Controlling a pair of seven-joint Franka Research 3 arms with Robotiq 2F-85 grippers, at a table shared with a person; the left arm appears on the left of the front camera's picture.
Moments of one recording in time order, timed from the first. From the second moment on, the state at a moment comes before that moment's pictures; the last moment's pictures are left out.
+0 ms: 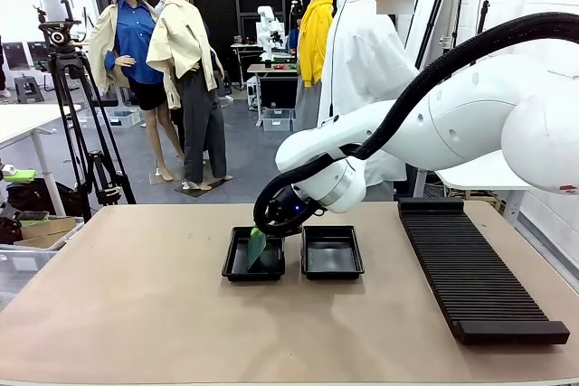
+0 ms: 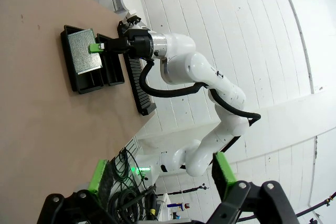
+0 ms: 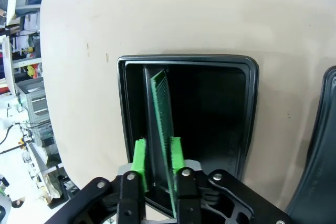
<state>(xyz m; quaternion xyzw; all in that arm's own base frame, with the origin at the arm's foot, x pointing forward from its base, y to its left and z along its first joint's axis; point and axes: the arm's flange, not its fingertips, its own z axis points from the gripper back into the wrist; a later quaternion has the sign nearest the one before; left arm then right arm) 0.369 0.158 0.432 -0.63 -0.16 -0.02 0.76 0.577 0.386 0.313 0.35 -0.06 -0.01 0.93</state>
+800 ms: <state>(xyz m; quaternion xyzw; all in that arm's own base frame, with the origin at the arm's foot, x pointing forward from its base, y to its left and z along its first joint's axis) 0.369 0.158 0.432 -0.63 -0.16 -0.02 0.76 0.552 0.382 0.345 0.25 -0.04 0.00 0.97</state>
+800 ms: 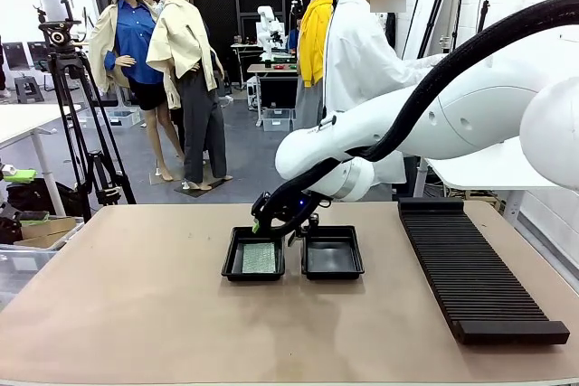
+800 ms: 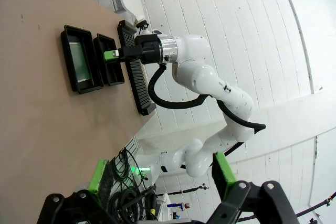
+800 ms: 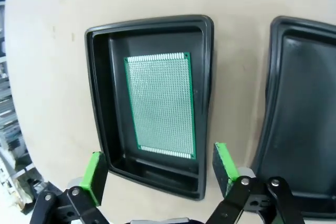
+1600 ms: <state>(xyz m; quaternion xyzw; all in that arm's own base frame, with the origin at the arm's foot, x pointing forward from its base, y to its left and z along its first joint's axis) 0.369 0.158 0.432 -0.63 -0.16 -0.02 0.76 0.546 0.381 0.356 0.23 -0.02 0.01 0.97</state>
